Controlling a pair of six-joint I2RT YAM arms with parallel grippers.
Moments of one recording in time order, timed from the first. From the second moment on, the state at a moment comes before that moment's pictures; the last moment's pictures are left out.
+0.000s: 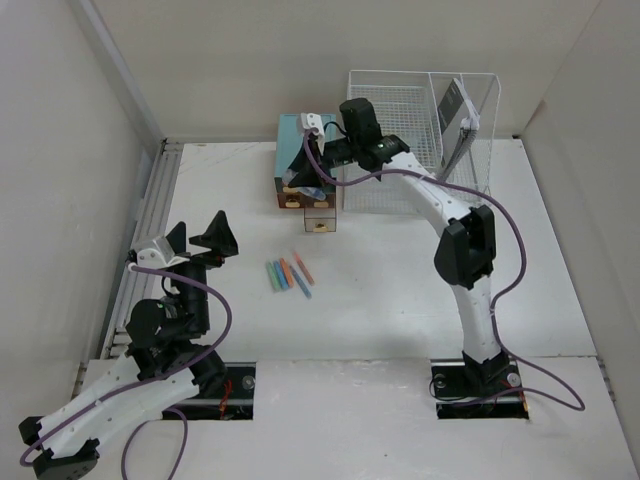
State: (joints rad) left arm -0.91 0.32 0.52 0.33 -0.96 0.03; right arm 0.56 2.19 2.15 -0.41 -1.09 -0.52
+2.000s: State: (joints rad) left arm -0.91 0.33 0.52 0.33 -0.96 0.03; right arm 0.59 2.21 2.13 -0.88 -0.90 -1.32
